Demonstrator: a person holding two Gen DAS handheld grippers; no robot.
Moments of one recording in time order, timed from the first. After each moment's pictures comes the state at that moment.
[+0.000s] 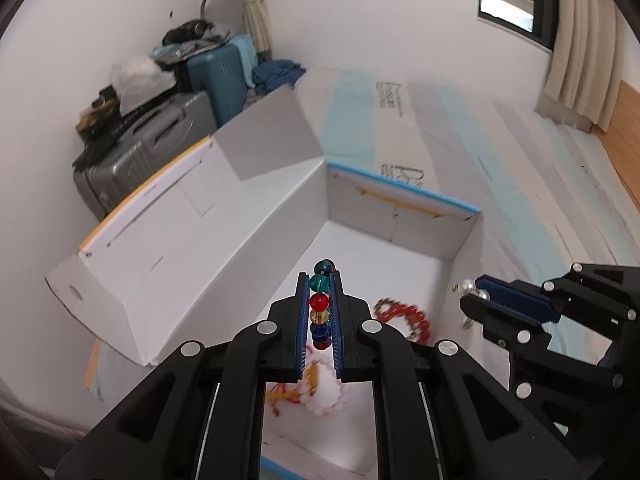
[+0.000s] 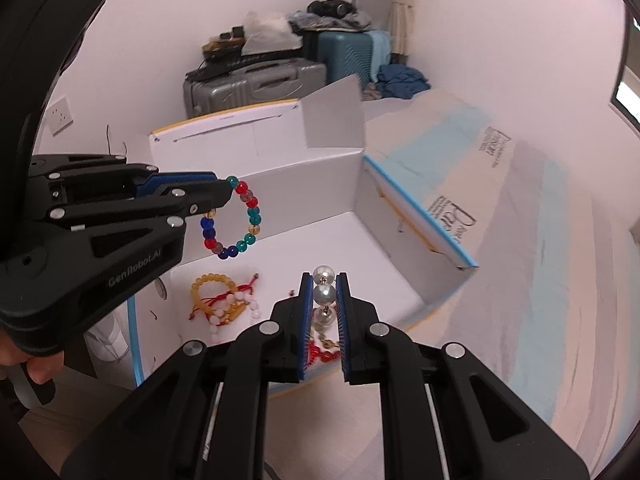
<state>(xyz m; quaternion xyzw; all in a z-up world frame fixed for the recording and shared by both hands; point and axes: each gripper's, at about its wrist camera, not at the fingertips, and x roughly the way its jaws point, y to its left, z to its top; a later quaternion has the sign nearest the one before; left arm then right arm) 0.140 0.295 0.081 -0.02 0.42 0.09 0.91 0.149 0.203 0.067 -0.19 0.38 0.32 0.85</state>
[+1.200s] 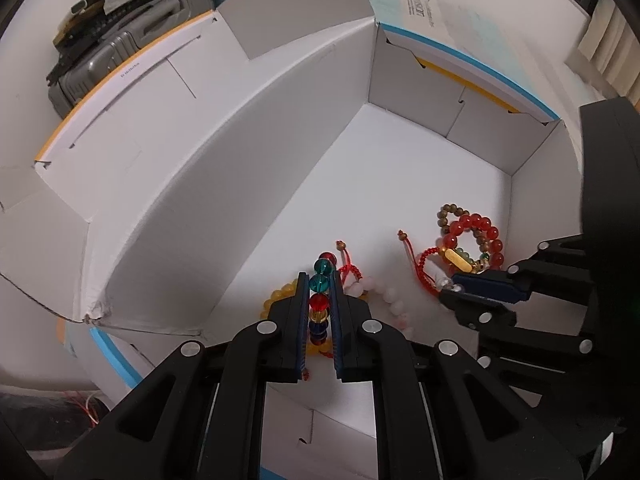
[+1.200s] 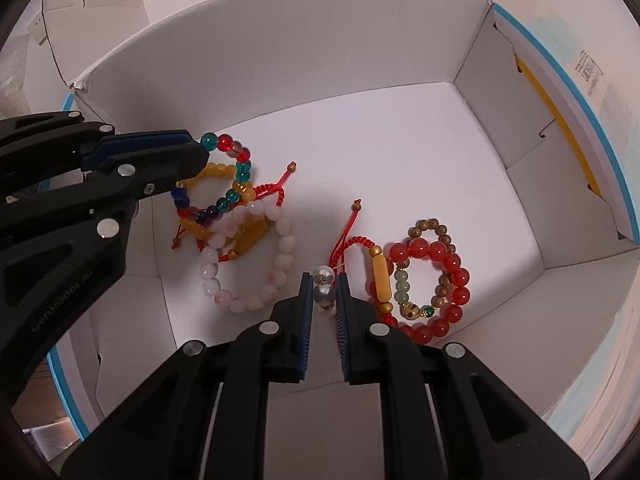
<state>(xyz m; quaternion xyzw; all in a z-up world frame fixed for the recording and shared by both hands) 0.155 0.341 -0.025 -0.05 0.55 0.09 0.83 0.183 0.270 -0.058 -0.27 0.56 0.33 0.71</state>
